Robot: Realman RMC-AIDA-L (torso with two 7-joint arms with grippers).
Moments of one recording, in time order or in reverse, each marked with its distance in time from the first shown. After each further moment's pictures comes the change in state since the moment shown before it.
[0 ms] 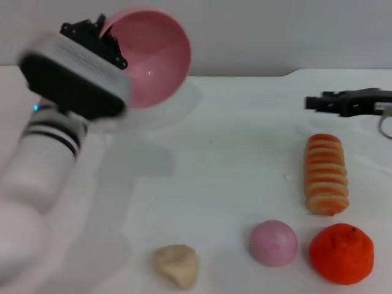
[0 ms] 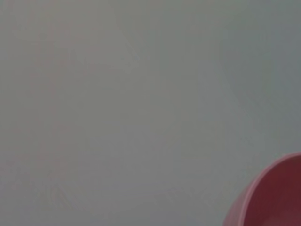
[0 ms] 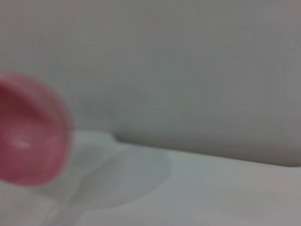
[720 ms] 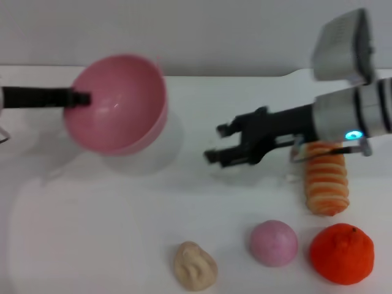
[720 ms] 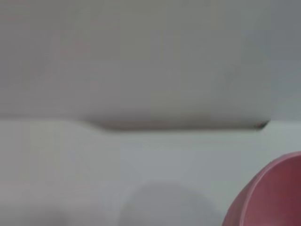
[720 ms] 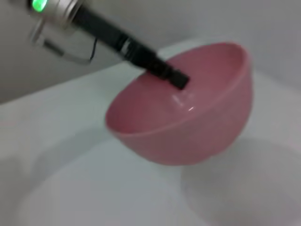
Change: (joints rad) left arm -0.173 0.115 -1.012 -0.048 0.343 1.723 -0.931; right arm 0.097 -0.001 -0.527 -0.001 0.181 -0.005 -0.155
